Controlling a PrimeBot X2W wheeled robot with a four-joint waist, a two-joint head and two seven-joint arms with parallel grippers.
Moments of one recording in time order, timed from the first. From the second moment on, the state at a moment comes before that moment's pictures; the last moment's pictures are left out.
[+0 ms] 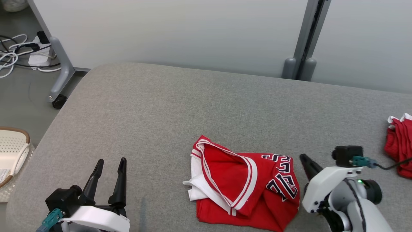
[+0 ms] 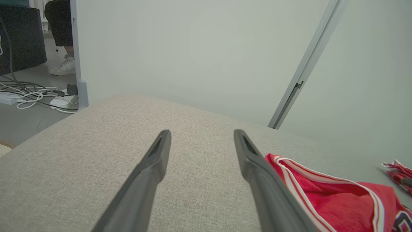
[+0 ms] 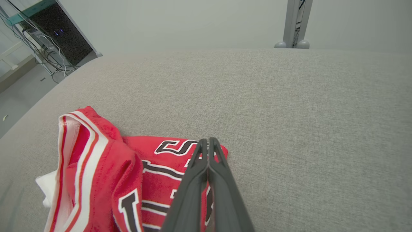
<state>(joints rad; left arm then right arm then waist) -0.06 0.11 -0.09 0.33 -0.43 -0.13 -0.26 -0.25 -0.05 0.08 0.41 0.30 0.13 0.21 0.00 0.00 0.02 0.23</state>
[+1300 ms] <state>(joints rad) -0.07 0.11 -0.08 0.33 -0.44 -0.13 -0.26 -0.35 -0.05 0.31 0.62 0.24 0.13 -0.02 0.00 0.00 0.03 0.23</state>
